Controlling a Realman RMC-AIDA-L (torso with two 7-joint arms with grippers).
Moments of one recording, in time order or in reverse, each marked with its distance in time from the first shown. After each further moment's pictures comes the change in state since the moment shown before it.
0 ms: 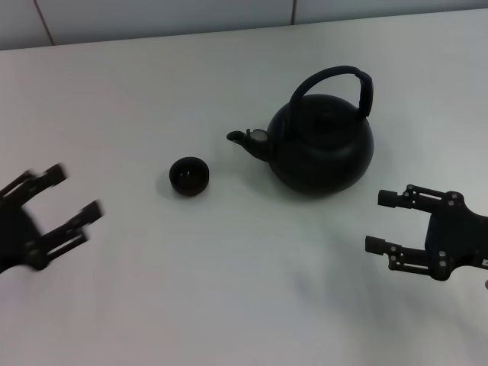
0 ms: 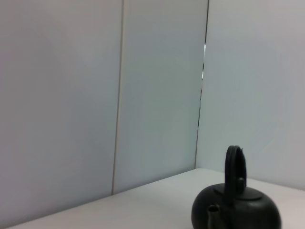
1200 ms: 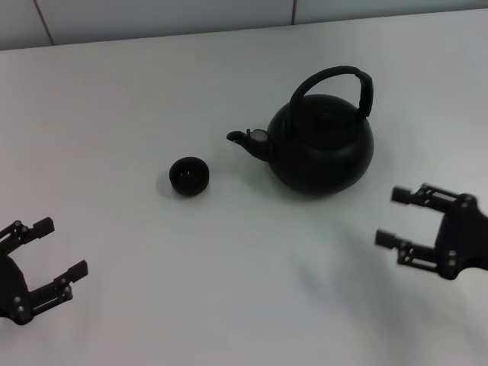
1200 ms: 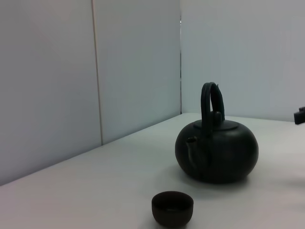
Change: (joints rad) left arm 0.063 0.016 -0.001 0.050 0.131 -0.019 0.107; right arm -0.033 0.005 0.115 0.062 0.004 -0.008 -0.058
